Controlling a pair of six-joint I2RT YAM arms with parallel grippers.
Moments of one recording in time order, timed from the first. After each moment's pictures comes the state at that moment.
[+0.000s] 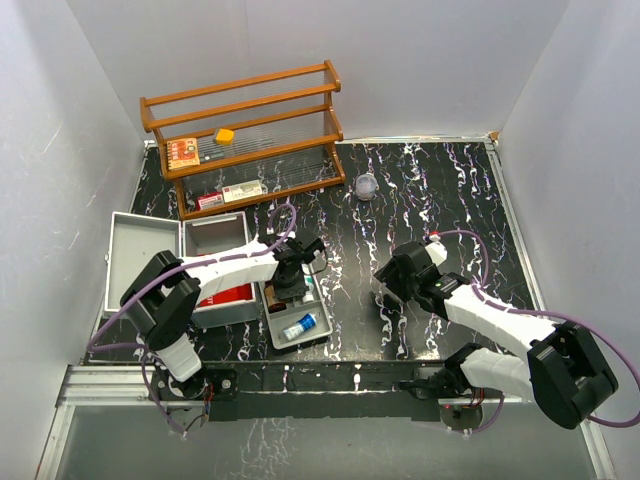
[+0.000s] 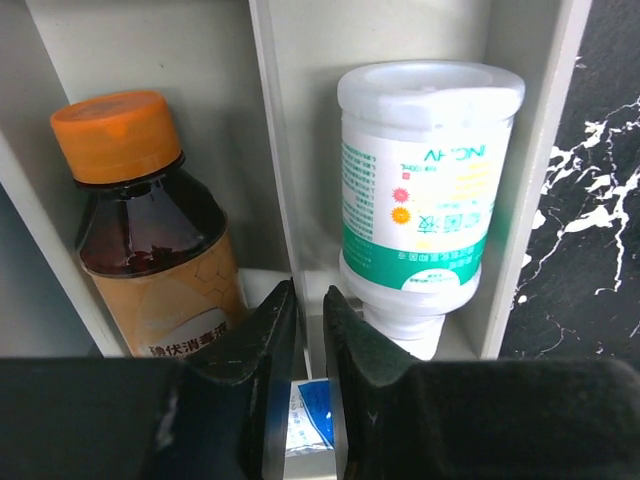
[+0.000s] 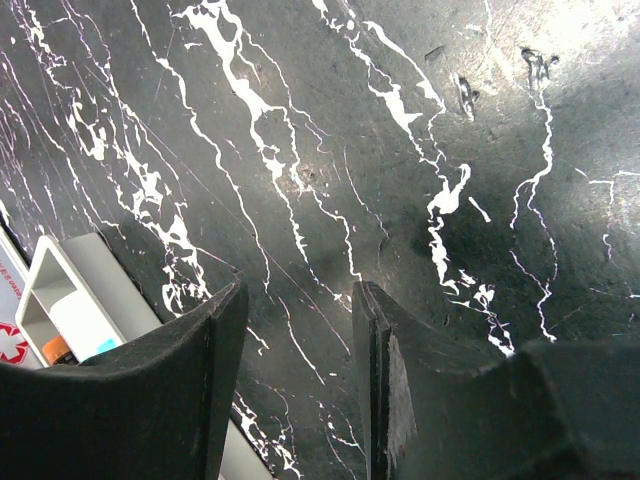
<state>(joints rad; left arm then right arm) -0.85 1.67 1.06 -0.78 -0.23 -1.01 0.56 1.11 0.49 -0.24 0.23 1.15</state>
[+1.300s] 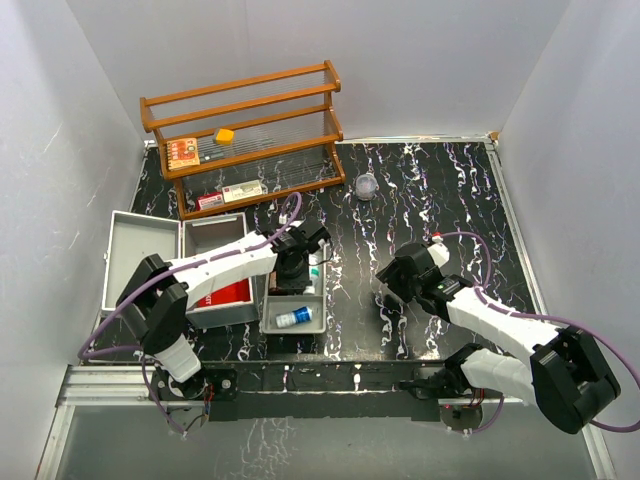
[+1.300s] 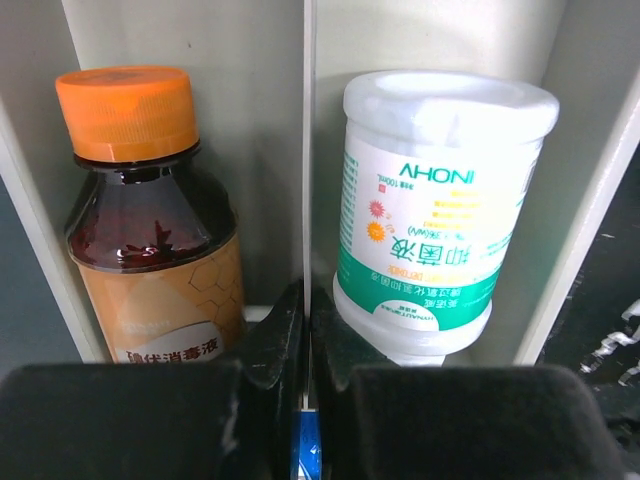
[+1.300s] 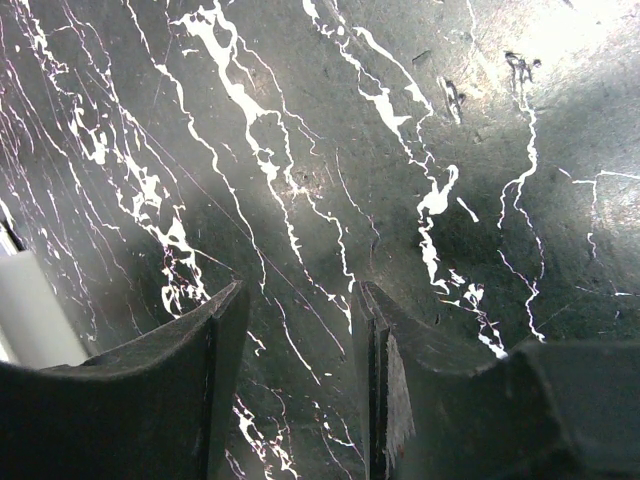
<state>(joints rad) -0.87 1.64 1.18 -0.90 -0.21 -0.85 0.55 1.09 0.47 -0.24 0.23 1.15</state>
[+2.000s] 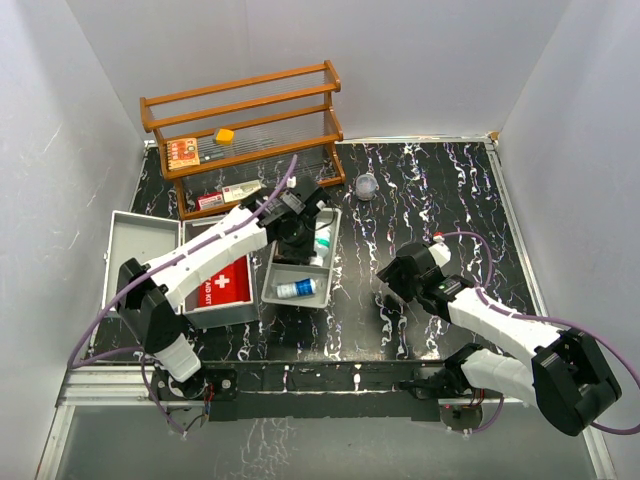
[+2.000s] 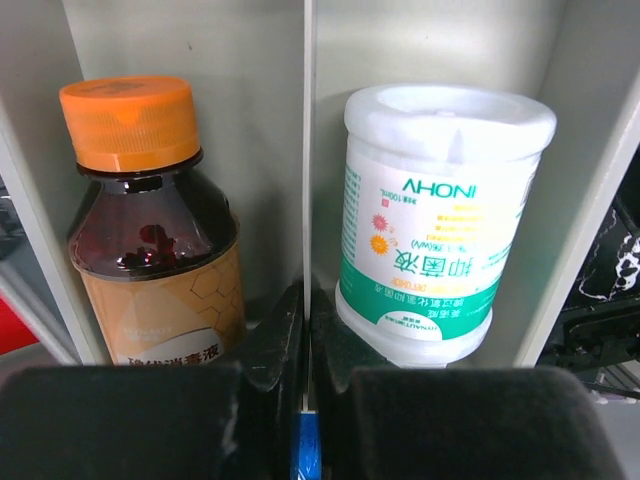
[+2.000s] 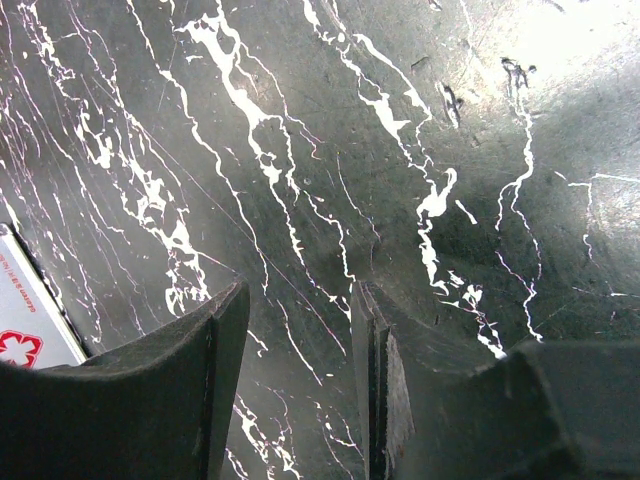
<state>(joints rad) -0.84 1.64 1.54 -1.08 -0.15 -0.66 0.55 1.07 0.47 -0.24 0.24 1.15</state>
